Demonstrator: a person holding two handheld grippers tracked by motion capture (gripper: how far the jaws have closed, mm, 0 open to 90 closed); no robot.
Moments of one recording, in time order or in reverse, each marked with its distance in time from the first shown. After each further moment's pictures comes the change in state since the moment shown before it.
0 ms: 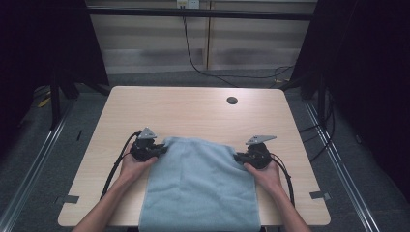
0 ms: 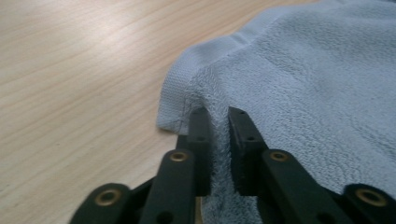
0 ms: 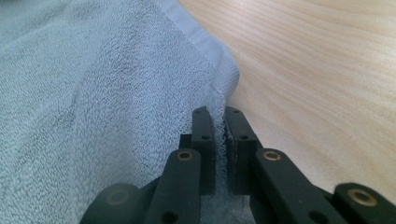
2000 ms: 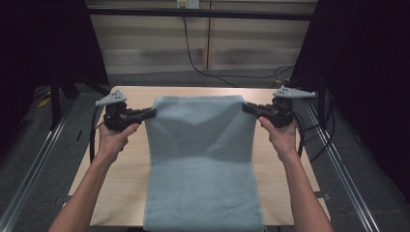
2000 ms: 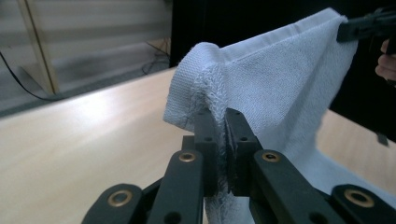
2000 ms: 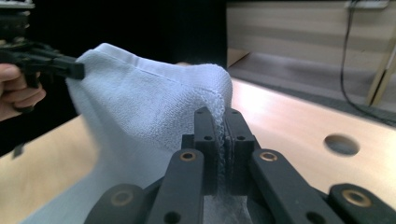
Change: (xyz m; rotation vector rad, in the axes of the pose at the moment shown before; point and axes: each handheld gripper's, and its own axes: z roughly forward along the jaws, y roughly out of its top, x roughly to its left) left arm 0.004 0.084 -0.115 -0.338 -0.097 -0.038; right arm -0.005 0.120 -0.109 -0.410 0.074 0.009
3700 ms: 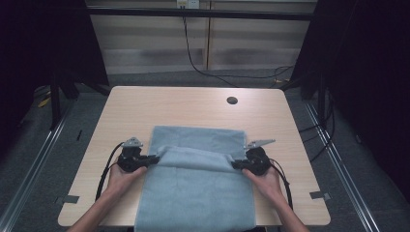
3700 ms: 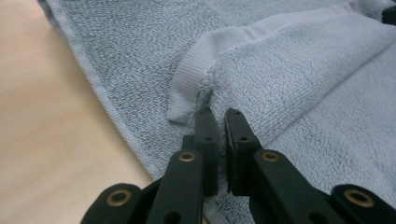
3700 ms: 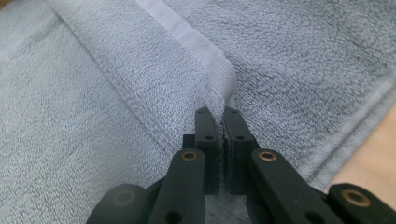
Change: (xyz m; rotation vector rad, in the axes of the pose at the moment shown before) left arm 0.005 -0.134 0.038 0.318 0.050 -0.105; right arm 0.022 -0.149 0.044 0.475 -0.046 0.067
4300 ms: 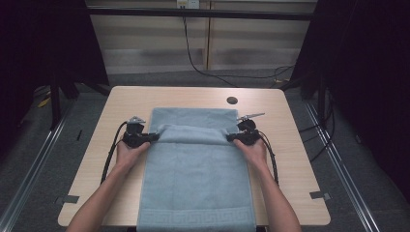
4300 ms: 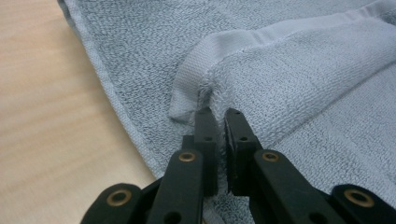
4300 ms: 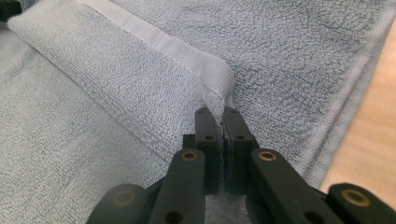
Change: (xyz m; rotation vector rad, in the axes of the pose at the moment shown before) left arm 0.059 0.050 0.037 -0.030 0.115 -0.061; right arm -0.053 0.069 0.050 -0.021 -0.075 0.096
